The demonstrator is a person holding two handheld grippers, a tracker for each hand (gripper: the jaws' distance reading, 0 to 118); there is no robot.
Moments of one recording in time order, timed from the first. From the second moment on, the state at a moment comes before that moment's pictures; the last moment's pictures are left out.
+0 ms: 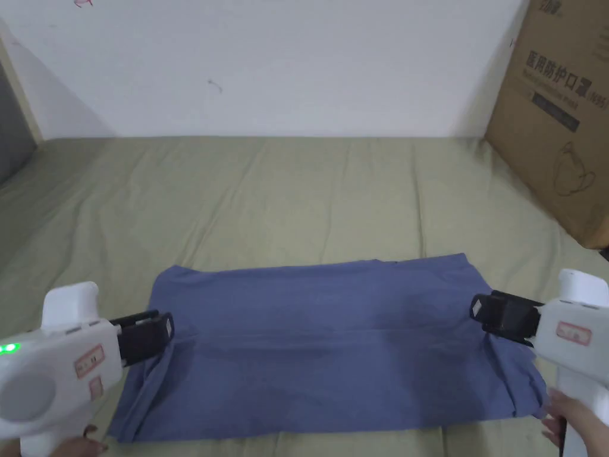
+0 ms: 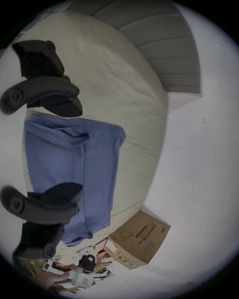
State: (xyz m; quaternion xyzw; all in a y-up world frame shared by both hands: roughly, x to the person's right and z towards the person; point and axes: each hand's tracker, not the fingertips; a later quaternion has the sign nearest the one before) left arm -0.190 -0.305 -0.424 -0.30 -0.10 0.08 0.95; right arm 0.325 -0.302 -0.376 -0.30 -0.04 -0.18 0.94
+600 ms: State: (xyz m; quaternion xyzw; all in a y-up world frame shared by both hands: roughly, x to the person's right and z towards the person) left arm -0.220 -0.384 -0.492 -0.57 -0.08 0.06 0.82; right arm 0.289 -0.300 -0.350 -0.31 0.01 -0.17 0.93
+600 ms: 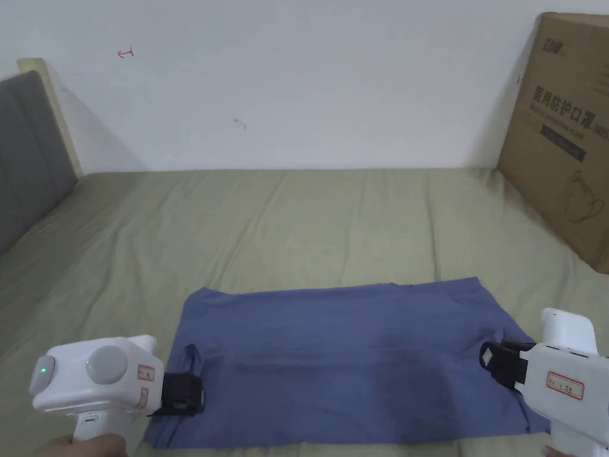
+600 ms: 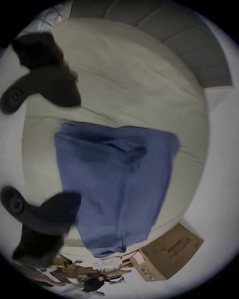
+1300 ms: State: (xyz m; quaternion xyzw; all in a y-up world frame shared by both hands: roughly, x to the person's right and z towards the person) left arm -0.208 -0.381 -0.478 -0.51 -0.08 0.05 0.86; right arm 0.340 -0.351 -0.414 -0.44 -0.06 -0.12 0.89
